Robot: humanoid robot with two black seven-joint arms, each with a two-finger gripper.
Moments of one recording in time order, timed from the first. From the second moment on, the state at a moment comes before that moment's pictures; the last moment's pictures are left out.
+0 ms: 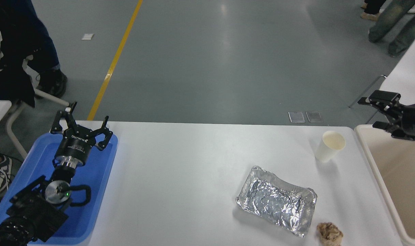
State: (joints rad) left arm -0.60 0.23 -0.89 -0.31 -0.14 -0.78 -0.37; right arm 1.74 -0.78 -1.24 0.99 -0.13 0.50 0.40
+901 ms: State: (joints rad) left arm -0.60 0.23 -0.89 -0.31 -0.14 -0.78 -0.37; right arm 2.21 -0.32 -1.50 1.02 -0.45 0.78 0.36
